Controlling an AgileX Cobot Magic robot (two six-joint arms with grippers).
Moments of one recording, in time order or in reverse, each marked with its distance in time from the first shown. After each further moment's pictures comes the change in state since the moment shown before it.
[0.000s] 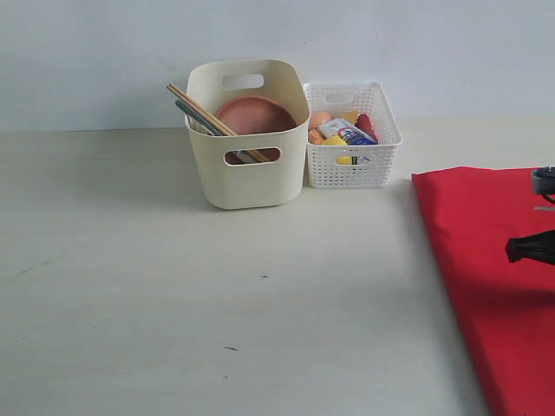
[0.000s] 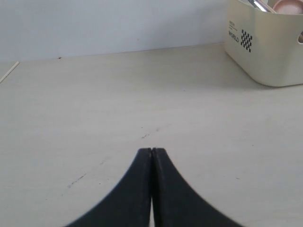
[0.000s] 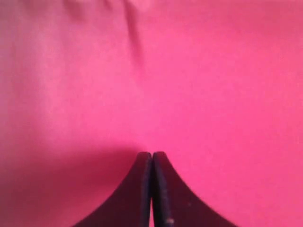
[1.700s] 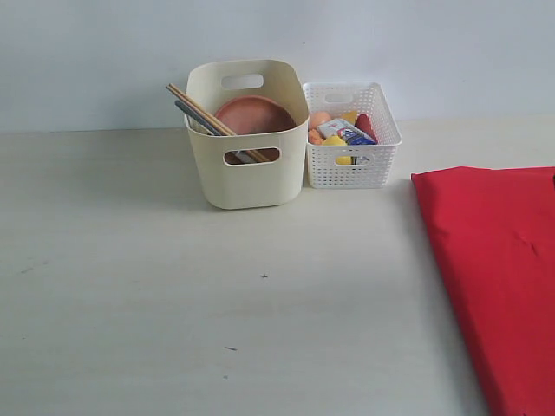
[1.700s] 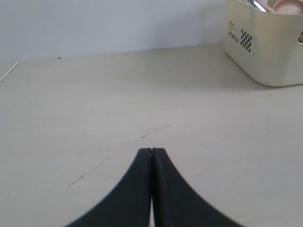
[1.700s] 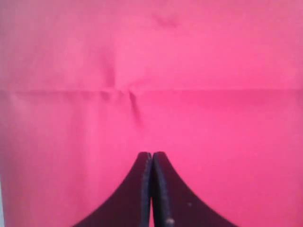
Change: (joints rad) left arm 0.000 0.000 0.000 0.000 0.000 0.000; right arm -0.149 -0.212 -0.050 0.309 0.044 -0.364
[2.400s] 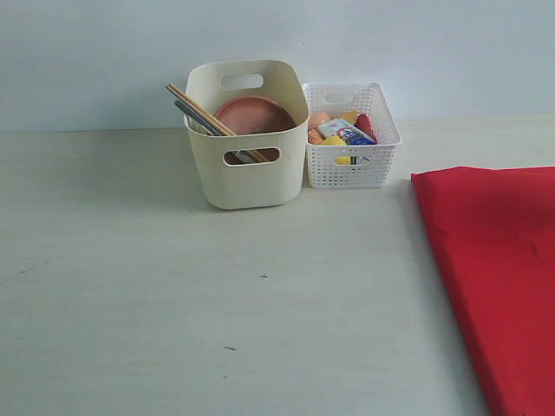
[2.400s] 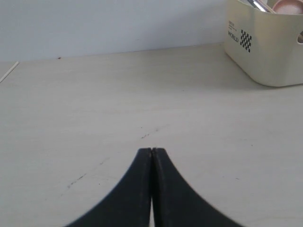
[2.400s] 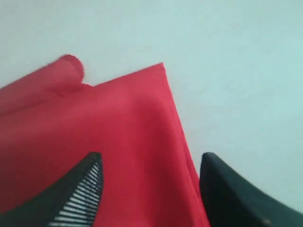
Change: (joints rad) left arm 0.000 0.000 0.000 0.000 0.000 0.000; right arm -0.300 0.516 -0.790 0.035 0.237 0.008
